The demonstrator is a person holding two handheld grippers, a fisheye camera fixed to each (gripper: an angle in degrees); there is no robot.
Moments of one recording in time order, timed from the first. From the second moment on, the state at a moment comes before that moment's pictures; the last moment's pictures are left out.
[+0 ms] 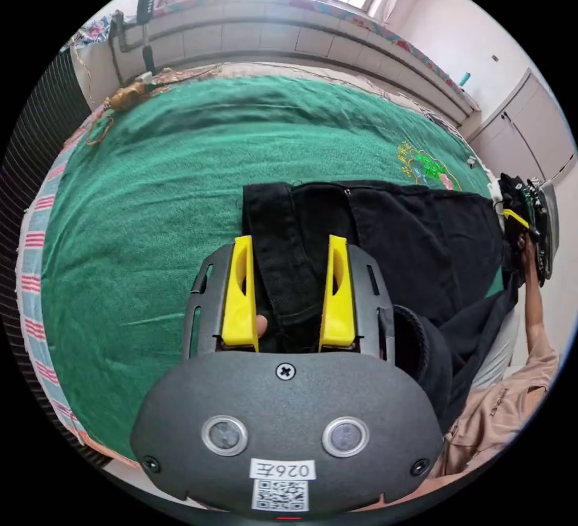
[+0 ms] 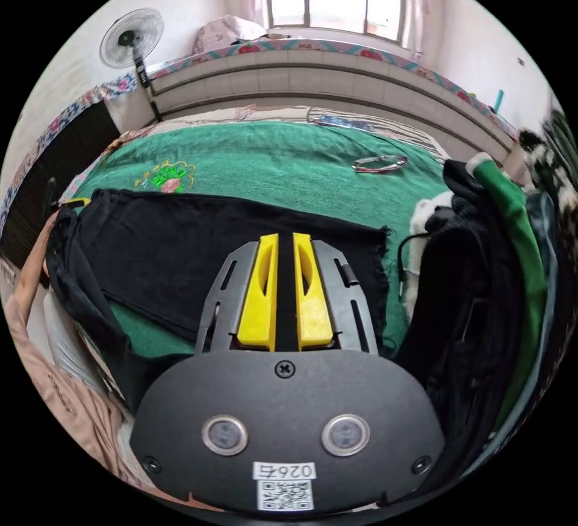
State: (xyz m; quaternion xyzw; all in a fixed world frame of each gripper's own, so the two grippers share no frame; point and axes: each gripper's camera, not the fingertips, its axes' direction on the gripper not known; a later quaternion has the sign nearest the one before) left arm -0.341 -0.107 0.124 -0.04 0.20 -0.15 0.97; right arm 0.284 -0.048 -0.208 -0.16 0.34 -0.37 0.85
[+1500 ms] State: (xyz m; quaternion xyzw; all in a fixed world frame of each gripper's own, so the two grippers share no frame) left arm -0.467 -0.184 0.110 -0.01 0.18 -0.12 0.98; right arm 0.239 -0.111 0.092 -0.39 0.51 -0.47 0.61
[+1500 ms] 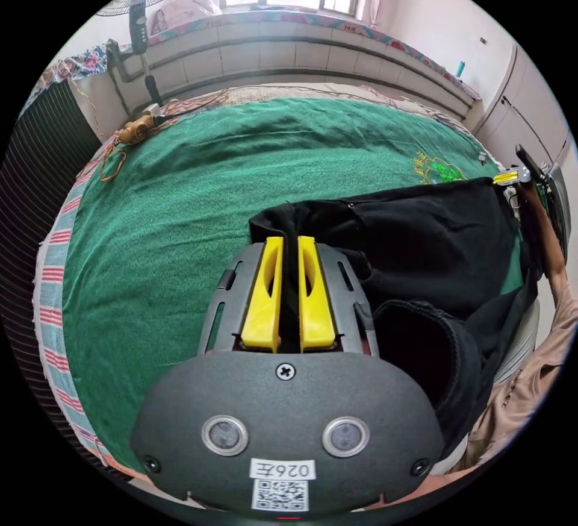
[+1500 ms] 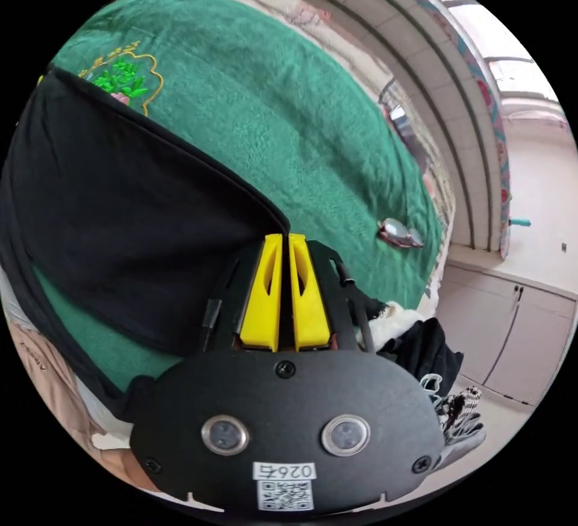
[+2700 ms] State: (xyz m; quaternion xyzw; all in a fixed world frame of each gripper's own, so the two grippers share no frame) left arm -0.494 0.172 -0.196 0.53 0.27 -0.11 0.80; right arm 0.281 0.052 -0.398 -0.02 0.34 -0.35 0.87
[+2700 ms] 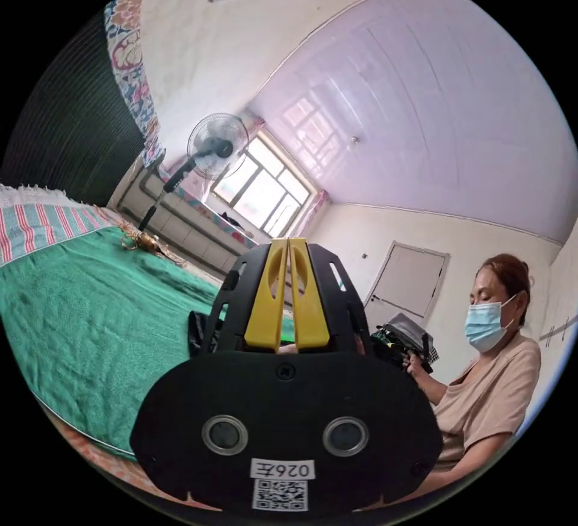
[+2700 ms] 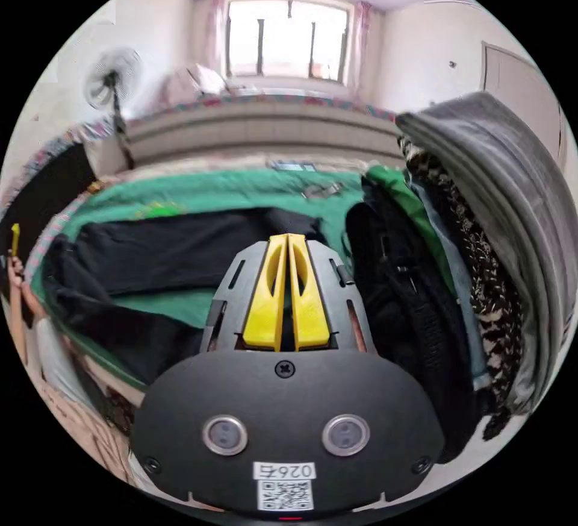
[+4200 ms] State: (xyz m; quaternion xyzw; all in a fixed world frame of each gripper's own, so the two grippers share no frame) left arm -0.417 0.129 -0.110 0.17 0.24 -0.05 0.95; right arm 0.322 0.115 -0.405 -0.25 0.36 -0.44 0.78
